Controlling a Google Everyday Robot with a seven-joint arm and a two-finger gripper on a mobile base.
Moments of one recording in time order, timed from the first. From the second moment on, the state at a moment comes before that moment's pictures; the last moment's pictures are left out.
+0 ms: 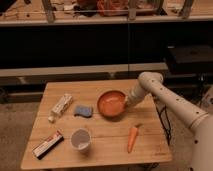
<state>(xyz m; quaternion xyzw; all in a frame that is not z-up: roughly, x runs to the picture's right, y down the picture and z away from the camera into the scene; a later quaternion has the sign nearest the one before) 0.141 0.101 0.893 -0.13 -0.34 -0.52 0.78</state>
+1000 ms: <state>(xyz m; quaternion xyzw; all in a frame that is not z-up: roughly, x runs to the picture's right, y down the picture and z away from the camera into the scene) 0.209 0.139 0.868 -0.14 -0.28 -0.50 0.80</state>
